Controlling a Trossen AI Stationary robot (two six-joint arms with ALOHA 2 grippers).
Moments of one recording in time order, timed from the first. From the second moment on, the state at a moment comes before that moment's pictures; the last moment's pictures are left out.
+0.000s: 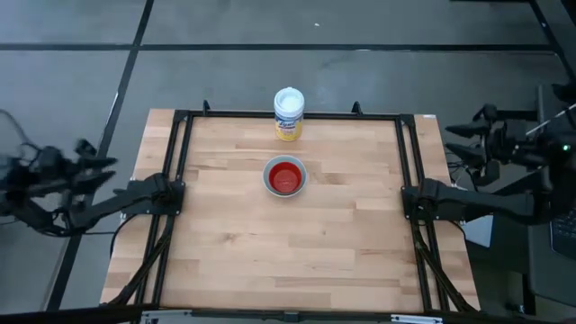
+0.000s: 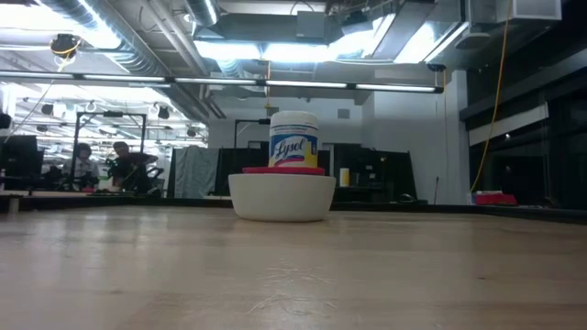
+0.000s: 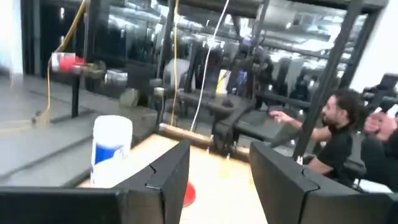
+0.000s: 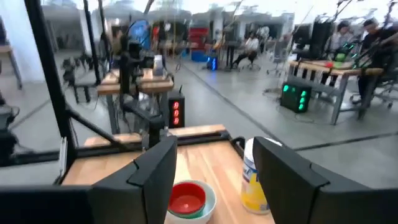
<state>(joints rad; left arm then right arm) 0.50 0.03 1.34 -1.20 0.22 -0.27 -0.32 0.42 1.36 -0.96 -0.11 0.01</state>
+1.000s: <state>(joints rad) 0.64 0.00 0.98 -0.87 0.30 -0.12 -0.32 0.00 0.40 -0.29 0.11 0.13</state>
